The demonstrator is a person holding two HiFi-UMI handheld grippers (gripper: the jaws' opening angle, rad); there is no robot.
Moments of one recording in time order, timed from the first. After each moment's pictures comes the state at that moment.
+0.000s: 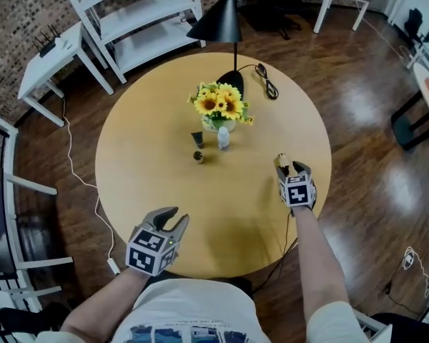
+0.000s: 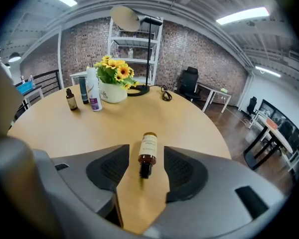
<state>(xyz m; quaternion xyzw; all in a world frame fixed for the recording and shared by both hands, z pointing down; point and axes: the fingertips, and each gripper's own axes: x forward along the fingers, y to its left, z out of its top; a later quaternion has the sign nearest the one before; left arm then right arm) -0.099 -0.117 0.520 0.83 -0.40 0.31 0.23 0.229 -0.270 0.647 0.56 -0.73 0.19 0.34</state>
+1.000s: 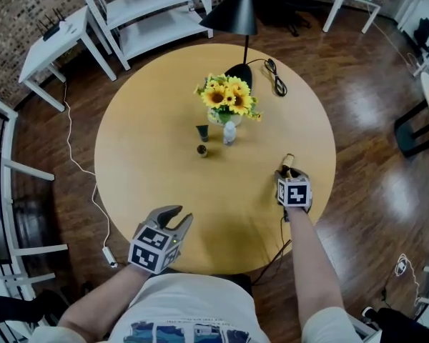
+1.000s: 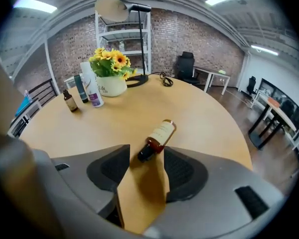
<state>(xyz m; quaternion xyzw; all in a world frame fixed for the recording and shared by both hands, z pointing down) -0.097 -0.109 0.540 0.83 -0.39 0.31 0.26 0.214 -0.256 0.673 0.57 -0.70 0.27 0.34</state>
